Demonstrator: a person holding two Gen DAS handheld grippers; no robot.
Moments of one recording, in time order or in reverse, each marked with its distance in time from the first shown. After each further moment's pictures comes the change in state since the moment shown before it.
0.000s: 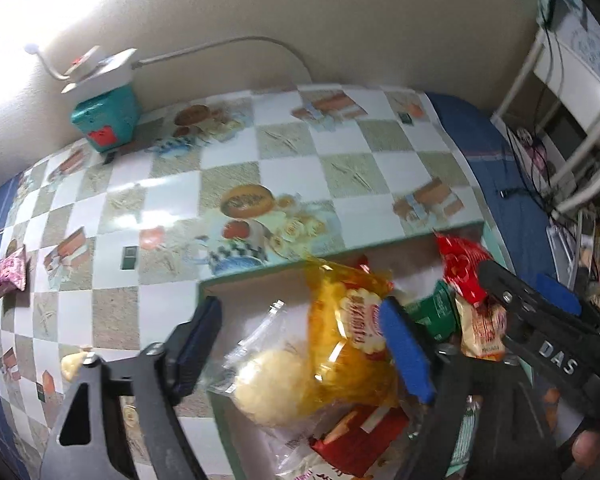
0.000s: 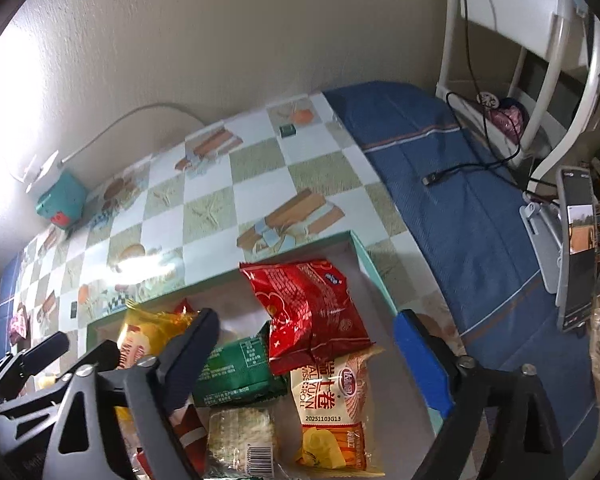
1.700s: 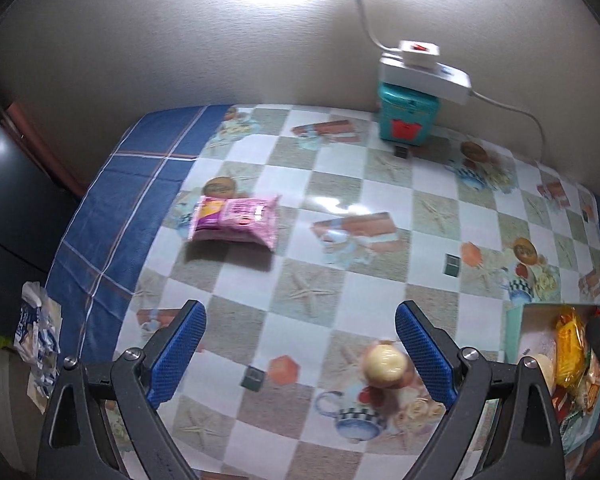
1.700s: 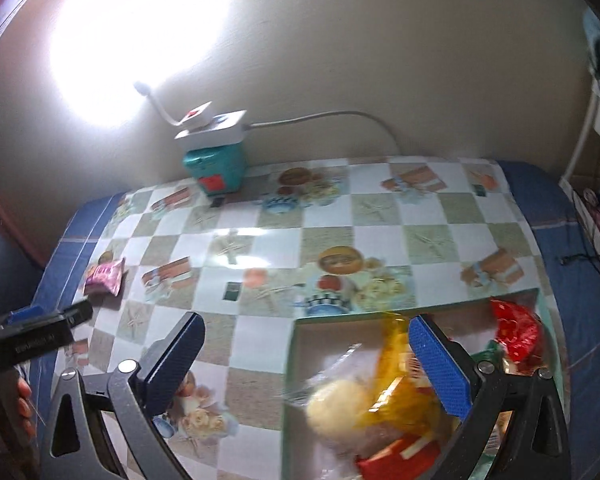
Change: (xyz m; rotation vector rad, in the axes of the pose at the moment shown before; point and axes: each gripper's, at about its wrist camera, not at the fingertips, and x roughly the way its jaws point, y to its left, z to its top) left arm -0.077 0.258 -0.036 -0.336 -0.012 0.340; right arm -0.047 0.199 -0.035 -0.308 -0.087 0.216
